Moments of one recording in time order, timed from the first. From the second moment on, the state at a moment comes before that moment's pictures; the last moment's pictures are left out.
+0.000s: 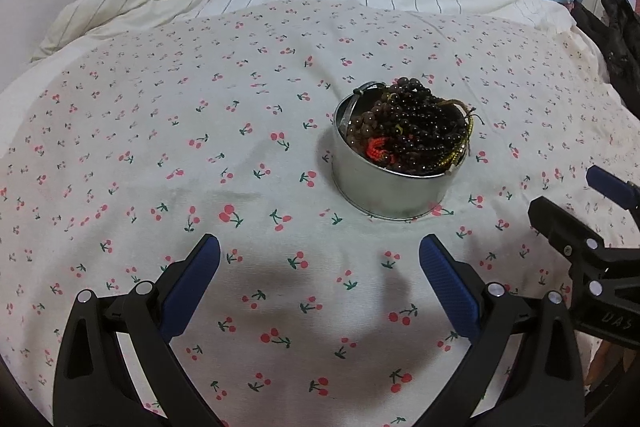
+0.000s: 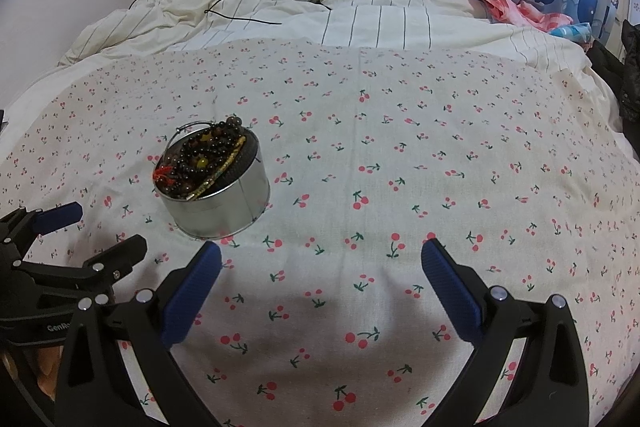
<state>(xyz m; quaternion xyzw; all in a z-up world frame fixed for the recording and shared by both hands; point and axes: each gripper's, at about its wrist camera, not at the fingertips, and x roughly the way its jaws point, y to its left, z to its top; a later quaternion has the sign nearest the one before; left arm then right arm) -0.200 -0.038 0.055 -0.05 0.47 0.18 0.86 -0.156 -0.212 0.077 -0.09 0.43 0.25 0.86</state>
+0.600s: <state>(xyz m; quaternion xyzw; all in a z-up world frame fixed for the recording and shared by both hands) -0.198 -0.041 0.052 -0.05 0.48 0.17 0.86 -0.156 -0.213 0.076 -0.09 0.43 0.25 0.86</state>
